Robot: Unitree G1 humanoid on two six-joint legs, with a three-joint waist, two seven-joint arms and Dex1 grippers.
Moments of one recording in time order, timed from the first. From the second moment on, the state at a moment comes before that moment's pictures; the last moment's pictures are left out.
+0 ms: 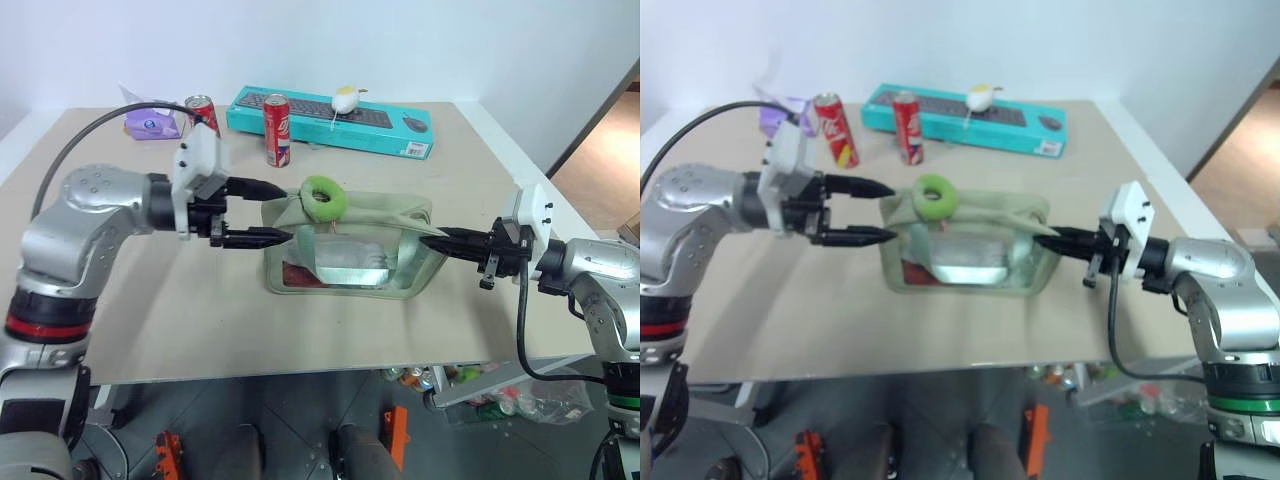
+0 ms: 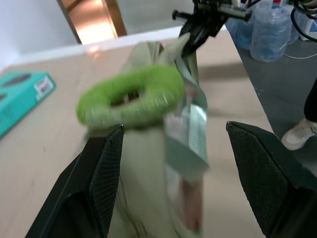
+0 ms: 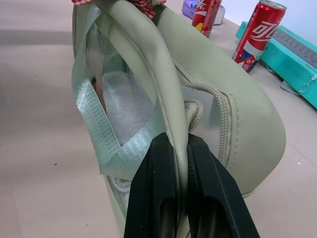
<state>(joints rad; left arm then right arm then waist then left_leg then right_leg) -0.74 0.78 -0.01 -0.15 -0.57 0.58 -1.19 -0.41 -0.85 -0.16 -0.07 0.49 0.33 1.12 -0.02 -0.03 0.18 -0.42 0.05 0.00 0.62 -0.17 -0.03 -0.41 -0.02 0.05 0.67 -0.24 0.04</state>
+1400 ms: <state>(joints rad) -0.41 0.54 0.10 -0.30 -0.56 0.56 -0.77 -0.51 -0.87 -0.15 -0.10 0.54 0.44 1.16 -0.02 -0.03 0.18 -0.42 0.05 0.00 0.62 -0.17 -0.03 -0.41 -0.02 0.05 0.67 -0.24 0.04</state>
